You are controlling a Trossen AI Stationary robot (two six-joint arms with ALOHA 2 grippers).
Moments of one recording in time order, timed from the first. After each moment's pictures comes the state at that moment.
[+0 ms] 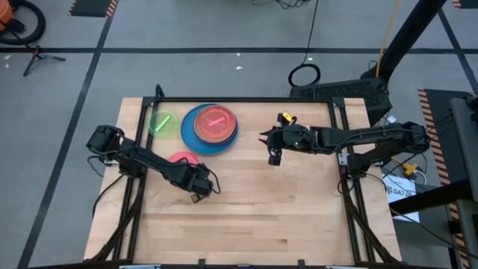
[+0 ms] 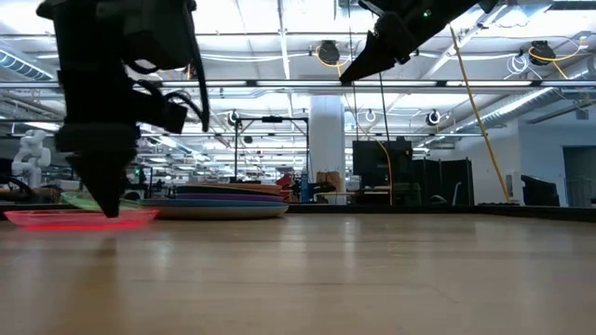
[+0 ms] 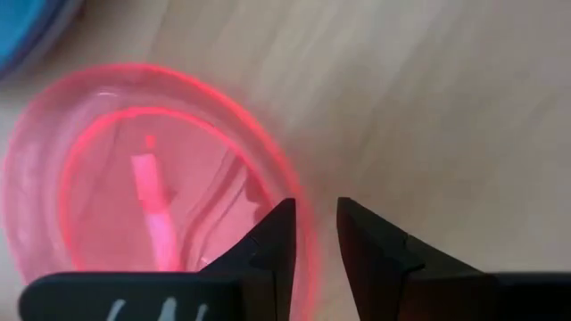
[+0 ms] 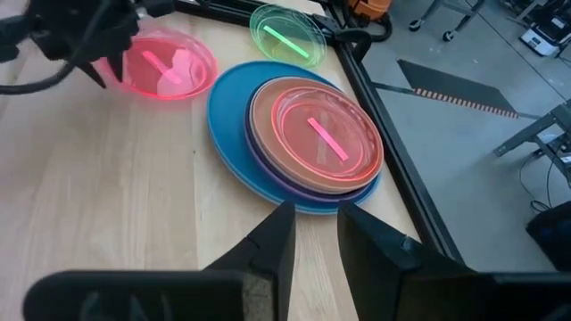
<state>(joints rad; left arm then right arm) -0.30 1.65 0.90 -0.85 -0.22 -0.83 -0.04 1.28 0.90 -0.17 0.34 -0.20</state>
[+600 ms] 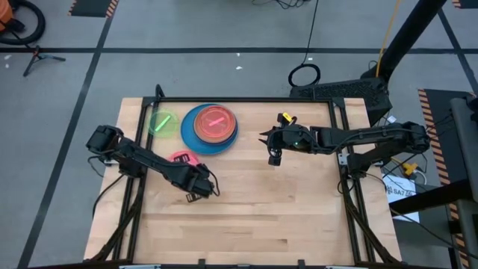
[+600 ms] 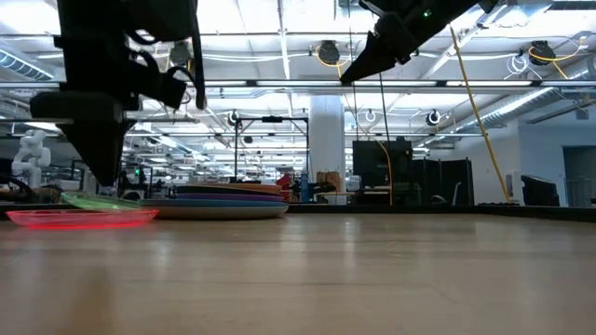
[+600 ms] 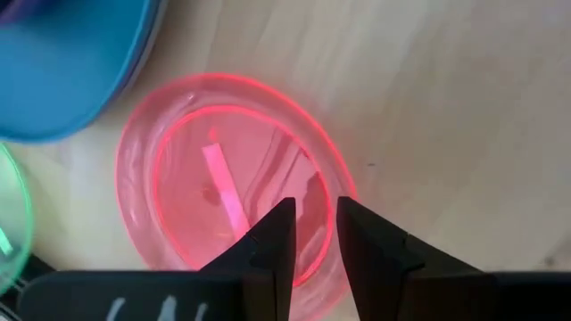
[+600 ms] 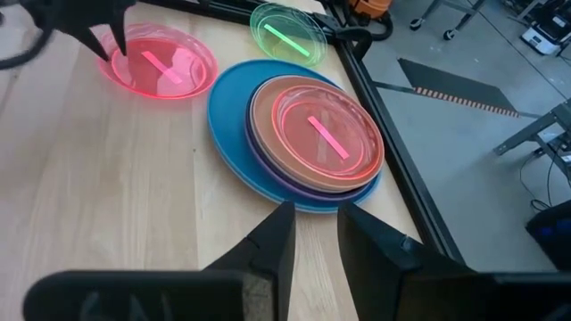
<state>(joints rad) -0.32 1.65 1.03 -1.07 -0.26 -0.71 -0.04 1.28 0.90 -0.17 0.34 -0.20</state>
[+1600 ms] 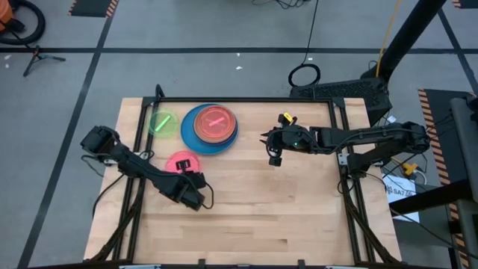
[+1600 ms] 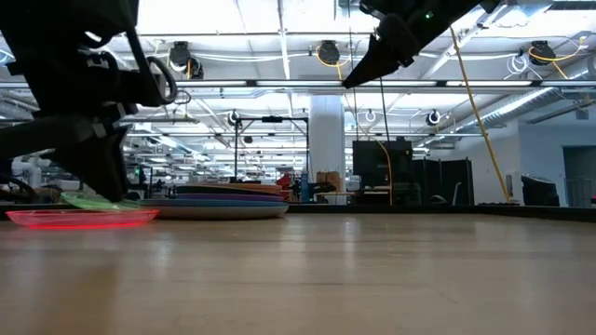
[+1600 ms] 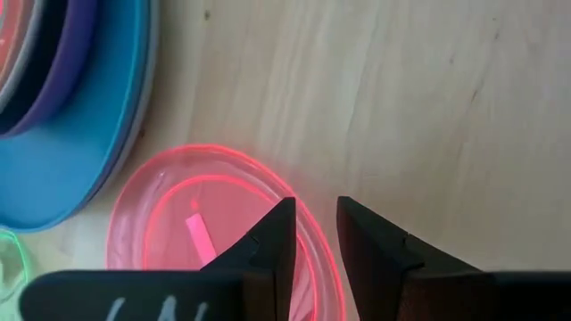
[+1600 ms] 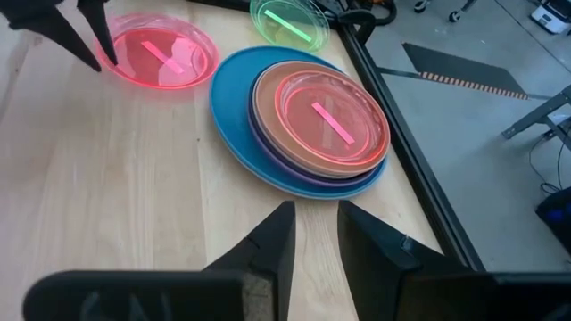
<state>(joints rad) -0.46 1.61 0.87 -0.80 -0.47 -0.65 -0.04 1.28 0.90 -0.21 0.33 -0.15</state>
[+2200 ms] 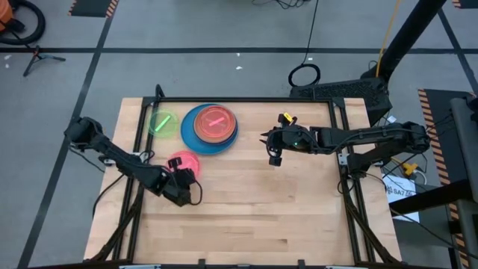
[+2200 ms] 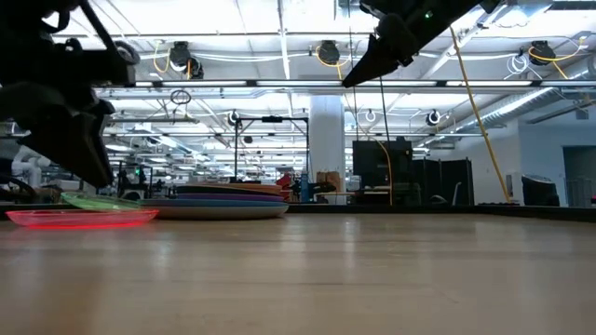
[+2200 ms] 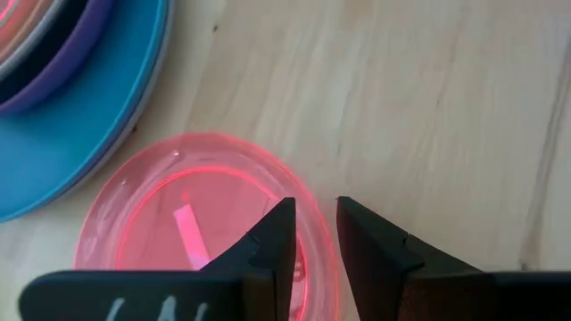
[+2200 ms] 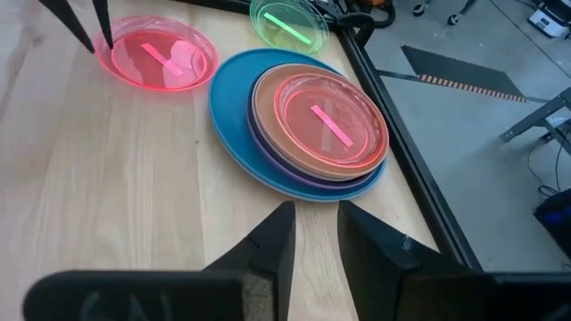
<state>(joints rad) -0.51 1.33 0.65 -0.63 -0.48 -0.68 -0.04 1.28 0.90 -0.20 0.34 -0.16</state>
